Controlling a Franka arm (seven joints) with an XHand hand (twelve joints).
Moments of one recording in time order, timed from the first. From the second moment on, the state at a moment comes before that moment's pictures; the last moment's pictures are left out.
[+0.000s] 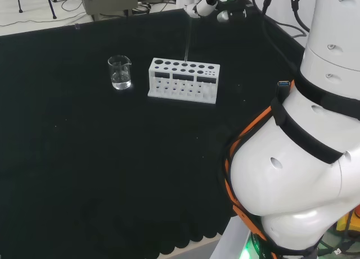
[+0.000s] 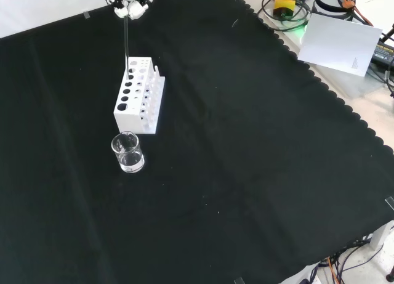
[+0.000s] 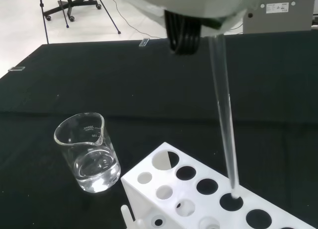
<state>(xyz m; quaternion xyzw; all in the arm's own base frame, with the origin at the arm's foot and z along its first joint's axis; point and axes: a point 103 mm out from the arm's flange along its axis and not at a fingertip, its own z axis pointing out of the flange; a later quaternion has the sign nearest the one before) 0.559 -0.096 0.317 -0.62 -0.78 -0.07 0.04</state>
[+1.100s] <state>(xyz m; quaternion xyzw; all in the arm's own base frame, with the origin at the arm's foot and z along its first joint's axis) 0.567 -0.088 0.287 -0.62 -0.78 -0.05 0.06</state>
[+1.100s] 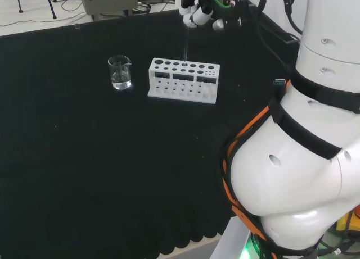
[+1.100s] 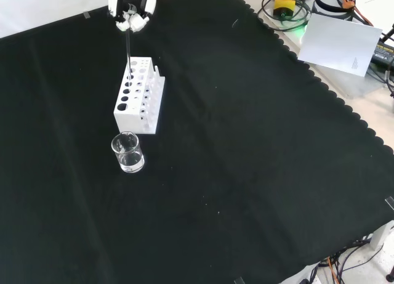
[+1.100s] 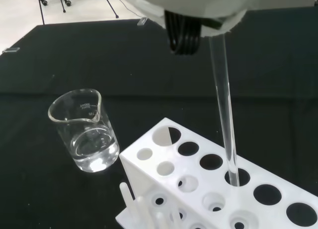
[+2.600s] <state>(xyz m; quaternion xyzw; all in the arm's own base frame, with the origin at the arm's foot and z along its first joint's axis) 0.589 -0.094 0.260 -0.62 -0.78 -0.02 0.08</state>
